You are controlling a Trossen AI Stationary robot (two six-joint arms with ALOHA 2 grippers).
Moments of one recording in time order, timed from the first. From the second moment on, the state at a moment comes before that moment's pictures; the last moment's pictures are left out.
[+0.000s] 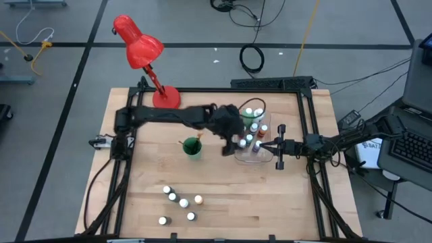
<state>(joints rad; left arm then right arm) 0.10 1.97 1.75 -0.57 0.23 0.08 0.17 0.79 0.01 0.86 0.23 -0.22</state>
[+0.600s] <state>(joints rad) -0.41 0.82 1.10 -0.62 -0.48 -0.07 0.17 0.80 0.01 0.83 0.23 -0.16</state>
